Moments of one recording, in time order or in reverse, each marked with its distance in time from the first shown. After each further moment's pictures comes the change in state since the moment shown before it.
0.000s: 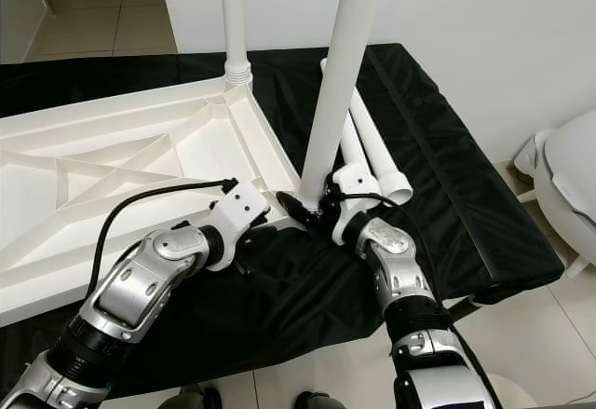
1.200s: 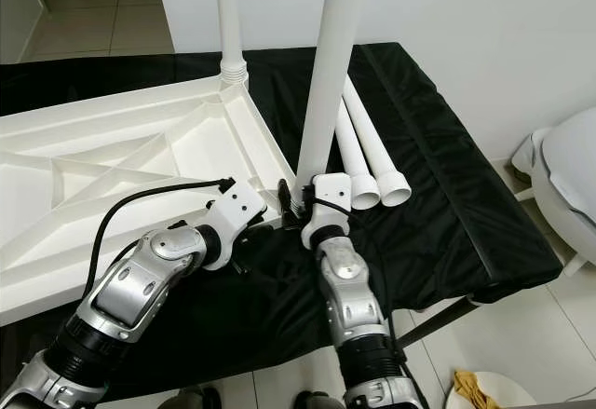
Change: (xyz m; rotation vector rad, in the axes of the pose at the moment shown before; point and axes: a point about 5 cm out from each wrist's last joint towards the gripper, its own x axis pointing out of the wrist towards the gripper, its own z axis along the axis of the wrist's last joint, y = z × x) left arm 0.000 -0.001 -0.001 0.009 0.007 -0.010; right arm 0.004 0.029 0.002 0.035 -0.019 -0.497
